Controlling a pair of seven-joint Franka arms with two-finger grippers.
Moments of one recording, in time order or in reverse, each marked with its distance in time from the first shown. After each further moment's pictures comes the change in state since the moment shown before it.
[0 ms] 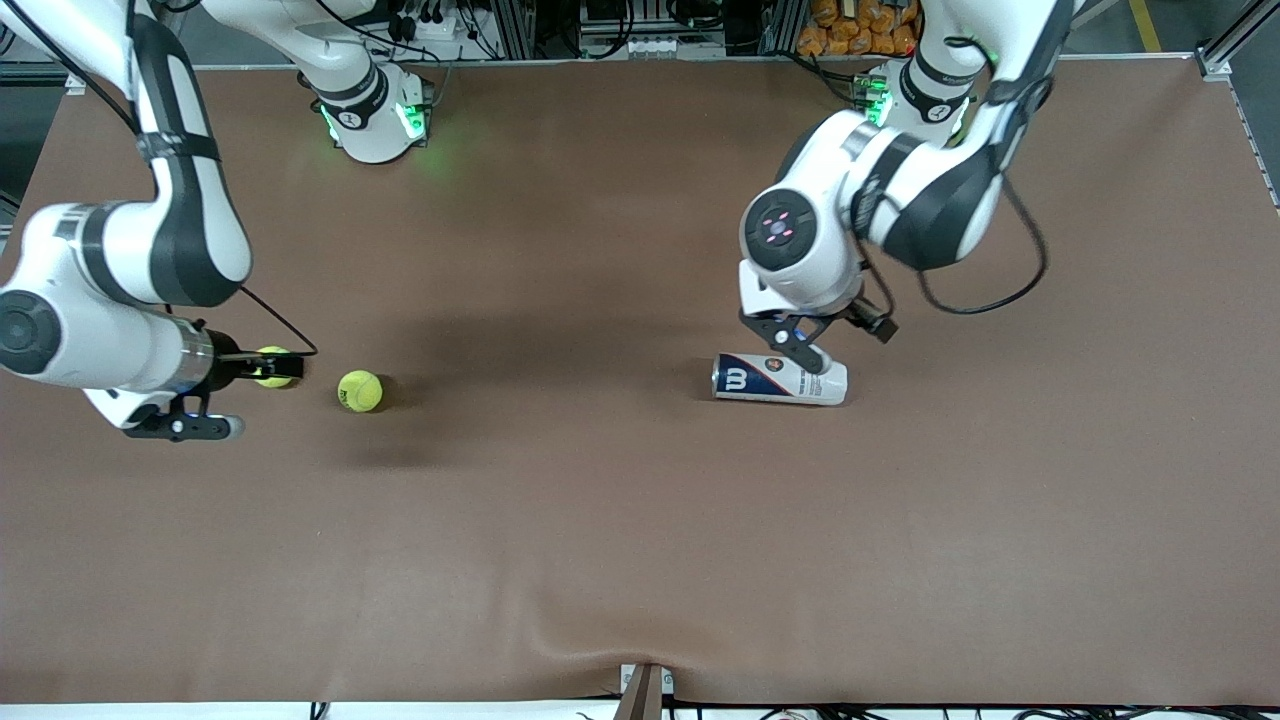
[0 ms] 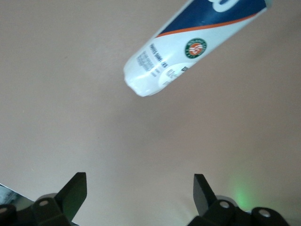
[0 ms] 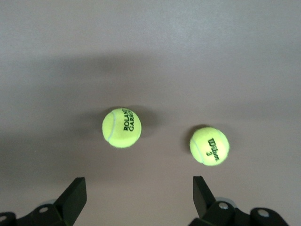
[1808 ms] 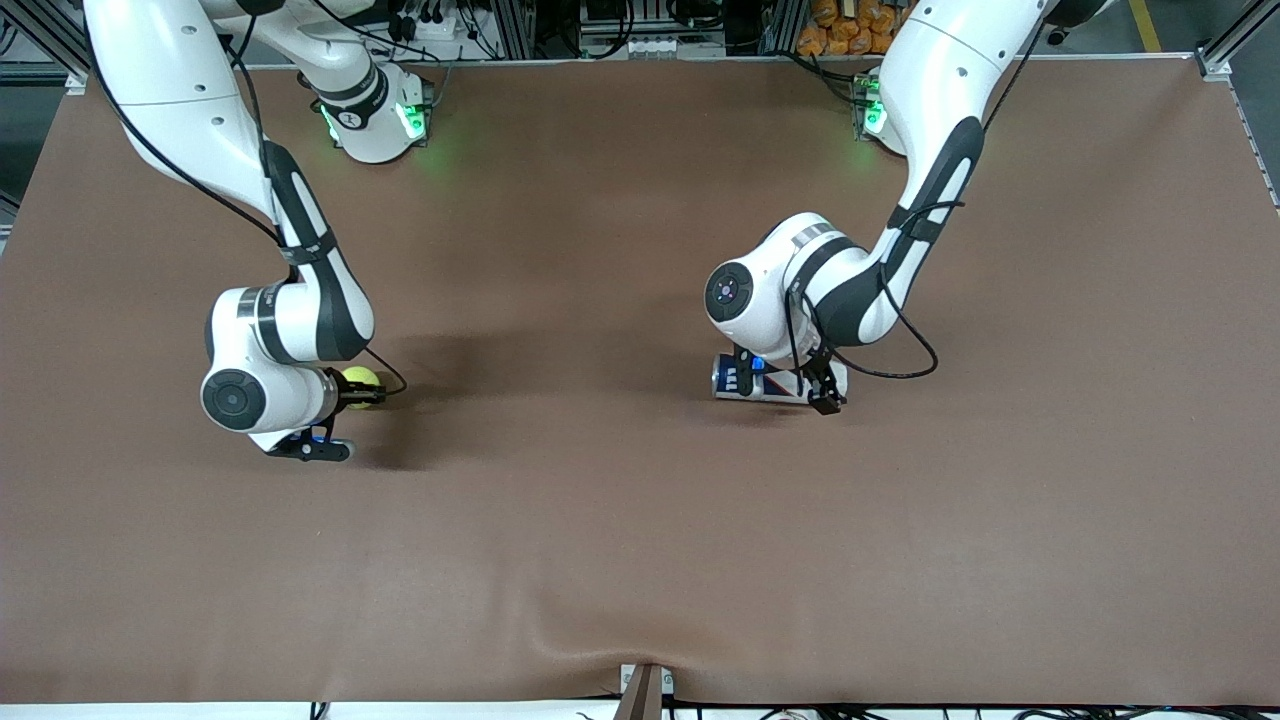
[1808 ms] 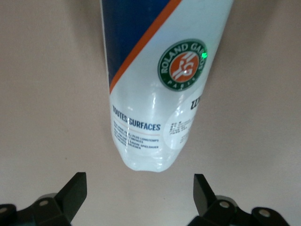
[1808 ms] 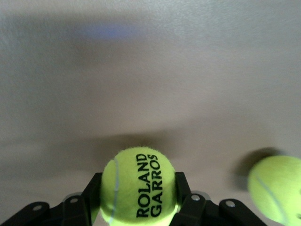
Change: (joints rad) left arm 0.021 0.168 -0.002 -0.157 0.283 0.338 0.502; right arm 0.082 0.251 0.000 -0.014 -0.044 0.122 0.096
